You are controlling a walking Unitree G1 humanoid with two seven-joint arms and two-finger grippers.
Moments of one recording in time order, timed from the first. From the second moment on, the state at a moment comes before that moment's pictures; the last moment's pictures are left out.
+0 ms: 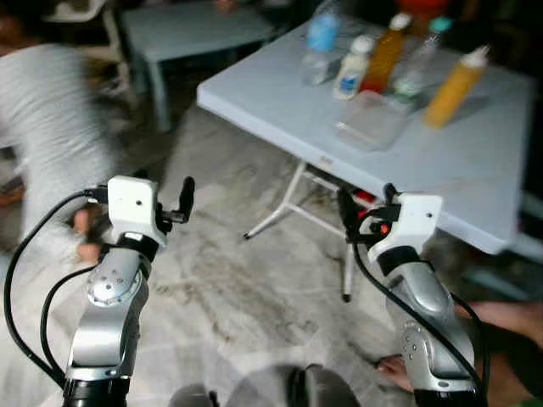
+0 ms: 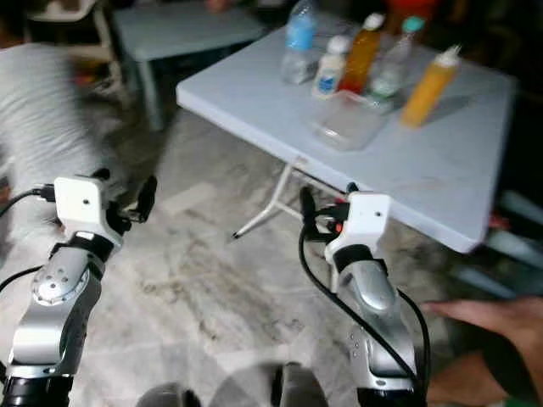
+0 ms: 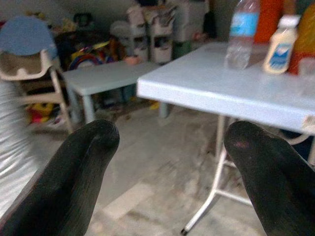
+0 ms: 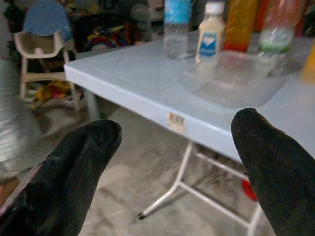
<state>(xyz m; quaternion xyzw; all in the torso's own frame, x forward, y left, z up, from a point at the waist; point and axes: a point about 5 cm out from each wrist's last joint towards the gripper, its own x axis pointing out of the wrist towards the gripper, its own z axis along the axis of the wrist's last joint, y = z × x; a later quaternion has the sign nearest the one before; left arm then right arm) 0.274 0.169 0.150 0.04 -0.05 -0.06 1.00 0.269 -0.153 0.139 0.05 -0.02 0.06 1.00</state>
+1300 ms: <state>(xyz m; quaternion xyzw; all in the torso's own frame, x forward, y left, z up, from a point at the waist) 0.276 0.141 0.151 0.00 -0.06 -0.09 0.99 0.268 -0.166 0.137 0.03 -0.02 0.02 1.00</state>
